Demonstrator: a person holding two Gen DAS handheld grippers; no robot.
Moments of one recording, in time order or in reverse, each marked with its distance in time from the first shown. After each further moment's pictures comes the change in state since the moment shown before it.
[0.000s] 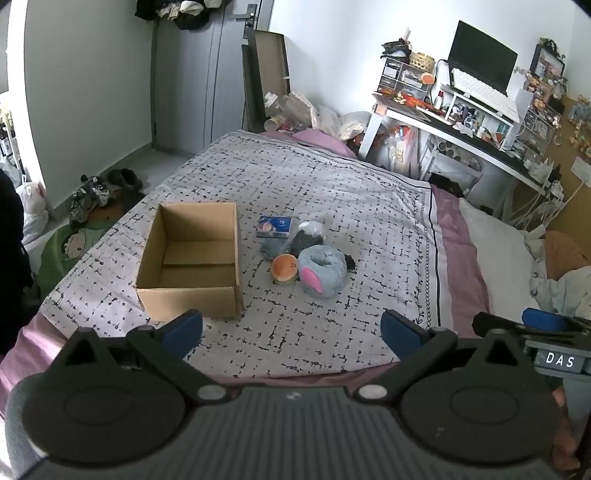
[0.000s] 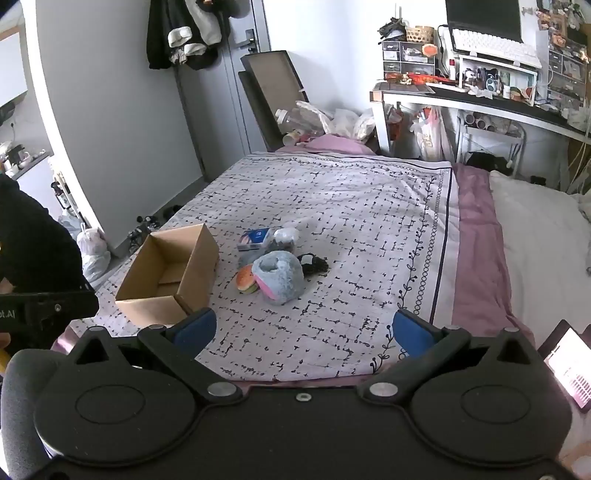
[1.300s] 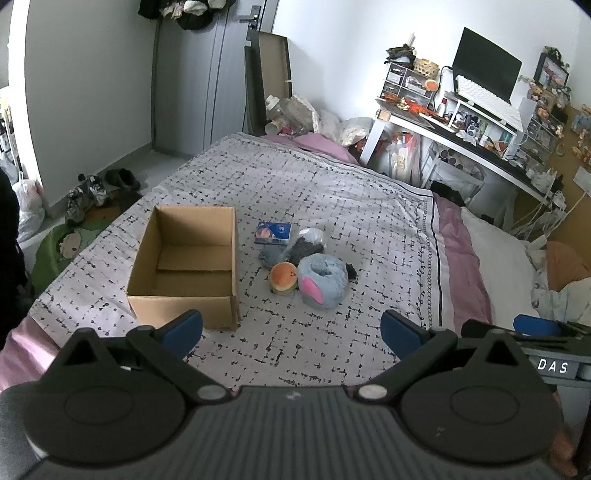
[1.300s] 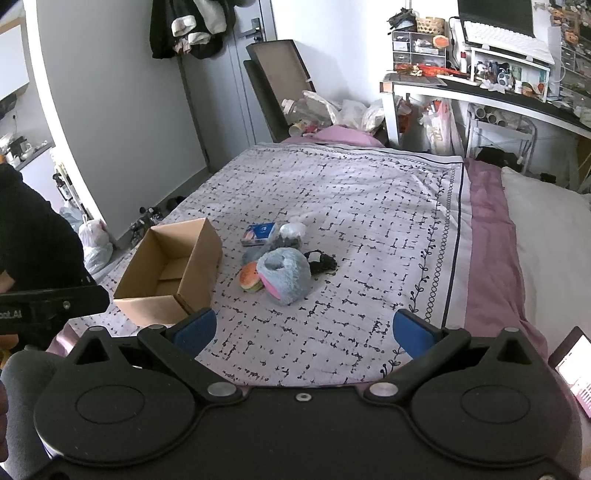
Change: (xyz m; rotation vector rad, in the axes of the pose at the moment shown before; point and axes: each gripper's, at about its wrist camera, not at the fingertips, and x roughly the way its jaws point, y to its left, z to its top) left arm 0.024 0.004 0.005 -0.025 0.022 -0.004; right arm 0.029 0.006 0.010 -0.012 0.035 0.018
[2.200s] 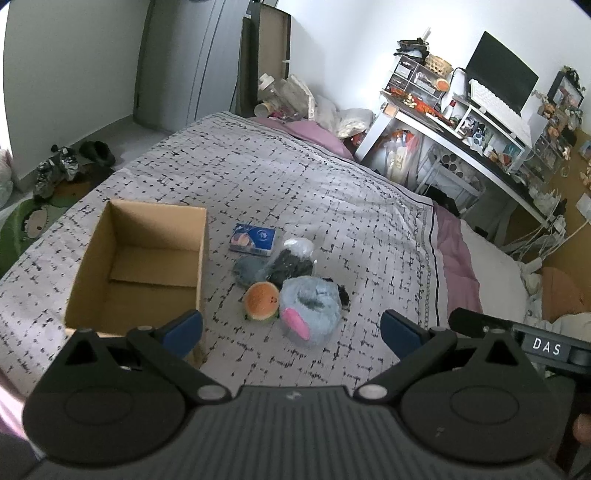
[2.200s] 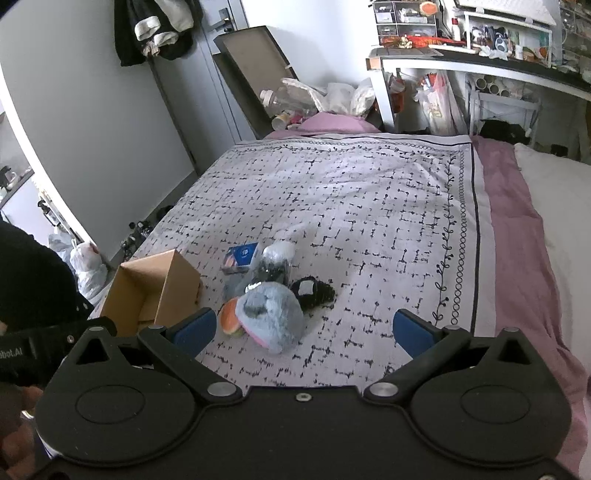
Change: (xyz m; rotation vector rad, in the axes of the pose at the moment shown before) left arm 0.098 0.011 0.043 -0.071 0.071 -0.062; right arm 0.094 -0.034 0.057 0.118 0.054 0.018
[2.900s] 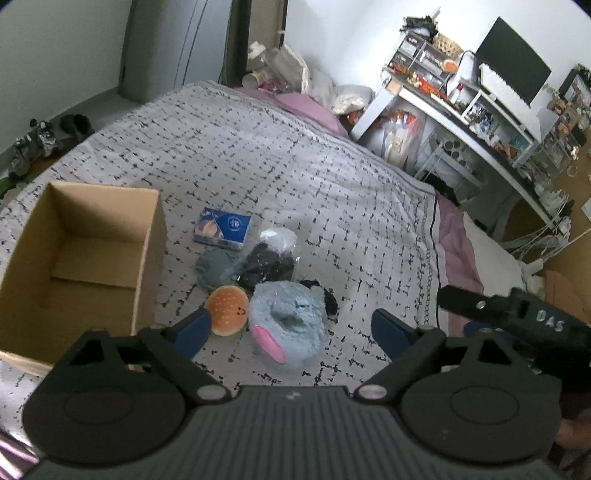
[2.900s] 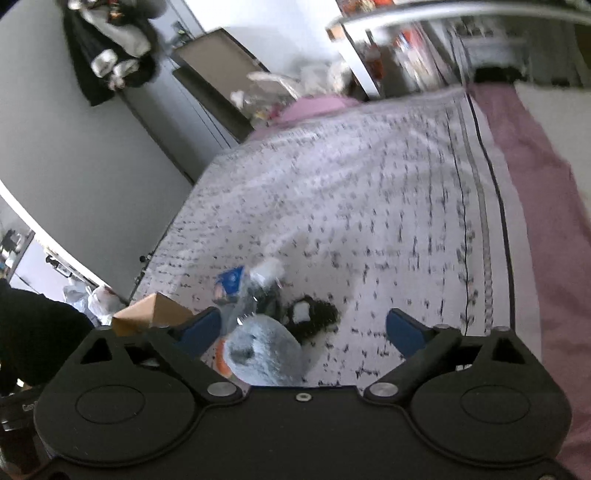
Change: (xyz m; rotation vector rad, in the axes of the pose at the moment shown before) left arm 0.088 -0.013 0.018 -0.032 0.088 -0.035; right arm 0.077 -0.059 0.012 0.240 0.052 0.101
